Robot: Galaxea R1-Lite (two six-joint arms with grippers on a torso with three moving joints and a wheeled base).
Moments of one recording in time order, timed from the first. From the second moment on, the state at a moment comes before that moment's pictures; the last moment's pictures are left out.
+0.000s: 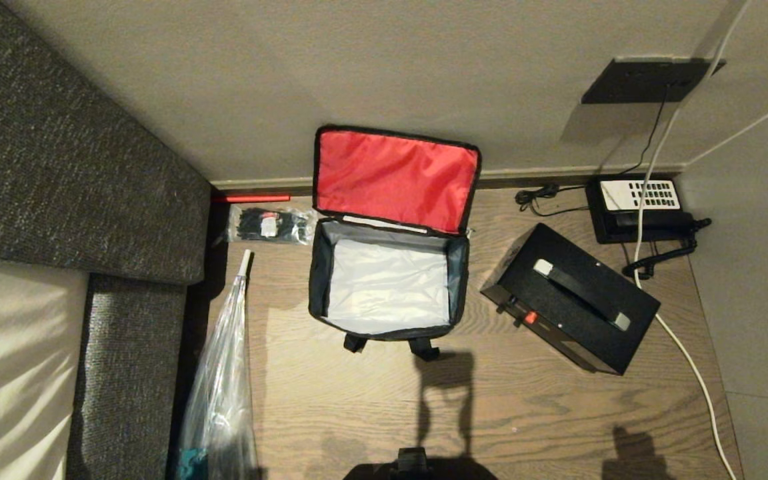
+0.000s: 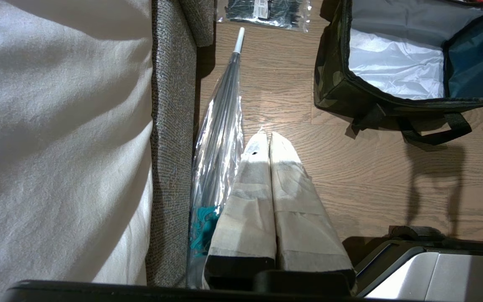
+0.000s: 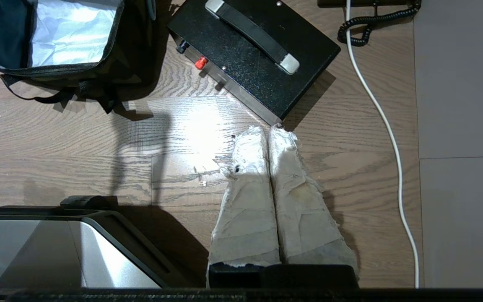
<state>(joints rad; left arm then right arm) 0.00 0.00 0.00 0.00 0.01 -0.01 0.01 0.00 -0.02 0.05 0.00 -0.02</state>
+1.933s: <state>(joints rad) 0.00 0.00 0.00 0.00 0.01 -0.01 0.02 0.47 -0.78 0.67 0.20 0.10</state>
